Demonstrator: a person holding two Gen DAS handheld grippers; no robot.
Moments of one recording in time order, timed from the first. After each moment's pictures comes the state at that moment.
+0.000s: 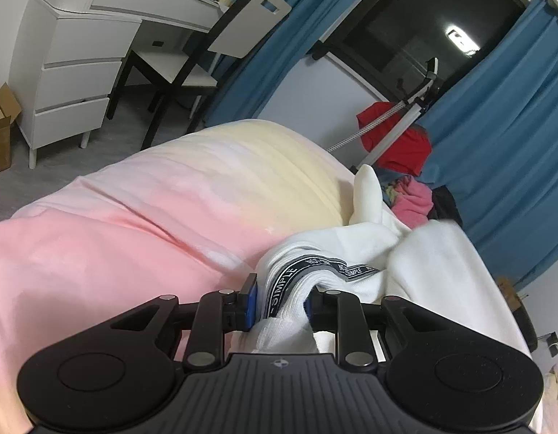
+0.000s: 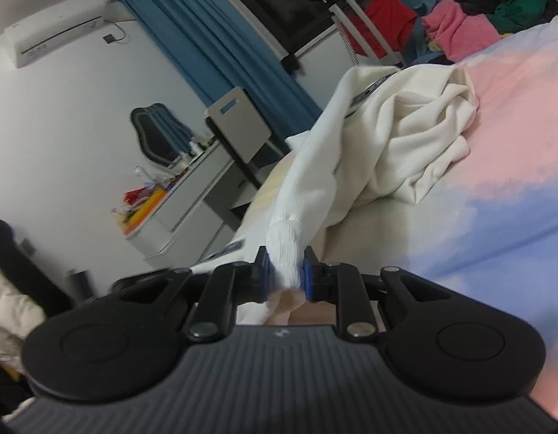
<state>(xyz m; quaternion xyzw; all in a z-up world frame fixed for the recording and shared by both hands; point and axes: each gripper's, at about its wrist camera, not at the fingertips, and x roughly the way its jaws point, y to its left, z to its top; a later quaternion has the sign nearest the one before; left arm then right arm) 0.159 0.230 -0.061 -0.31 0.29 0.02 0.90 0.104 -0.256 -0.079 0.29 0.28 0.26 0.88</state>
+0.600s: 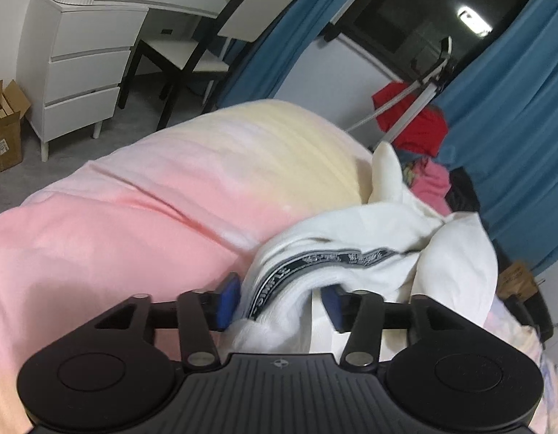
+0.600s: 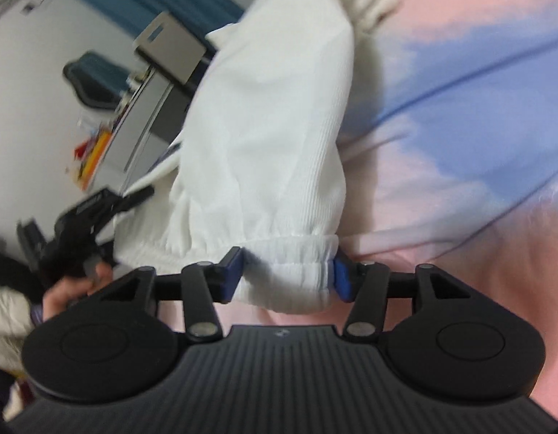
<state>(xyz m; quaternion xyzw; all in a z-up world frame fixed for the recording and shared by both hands) 0.167 0.224 -0.071 -0.29 0.34 0.04 0.89 0.116 -0.242 -0.143 0.33 0.44 0.19 0.82</state>
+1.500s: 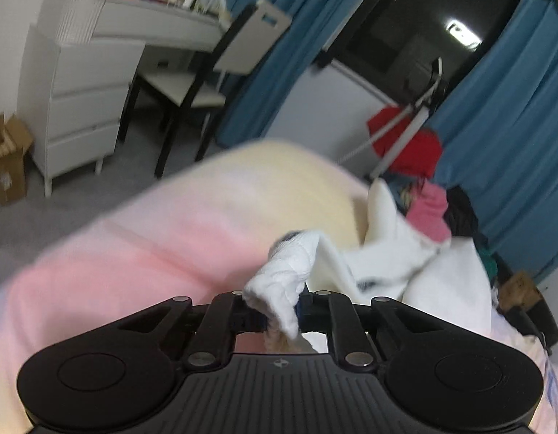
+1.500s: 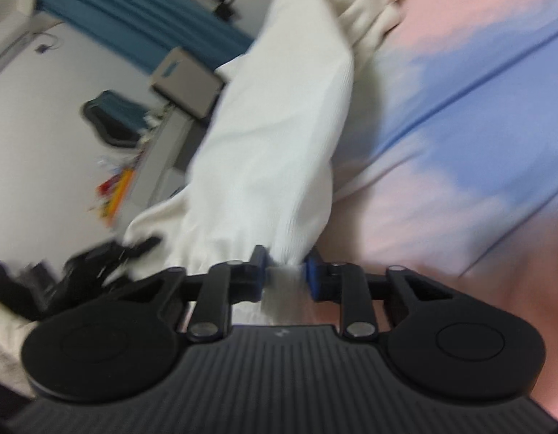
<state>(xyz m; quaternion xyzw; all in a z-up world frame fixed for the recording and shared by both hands) 0.163 0.245 -0.035 -0.28 0.28 0.04 0.92 0.108 -0.237 -0.142 0.39 0.39 0.23 0.81</state>
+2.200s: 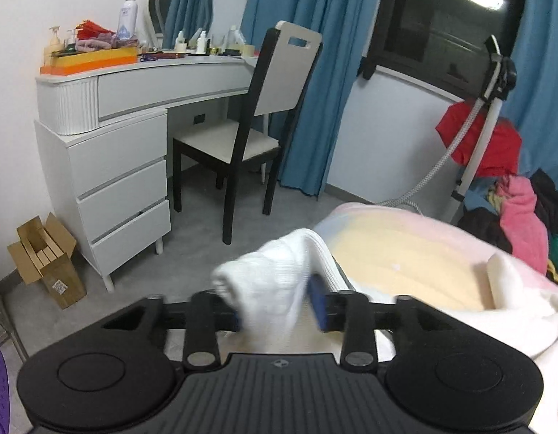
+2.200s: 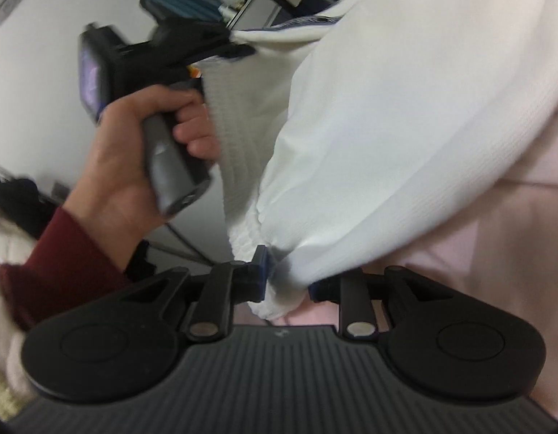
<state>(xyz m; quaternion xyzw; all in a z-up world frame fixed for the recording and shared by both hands) 0.328 0.311 -0.027 -0.13 0.30 0.15 0.93 0.199 -0.004 -0.139 0.30 0.45 0.39 0.75</state>
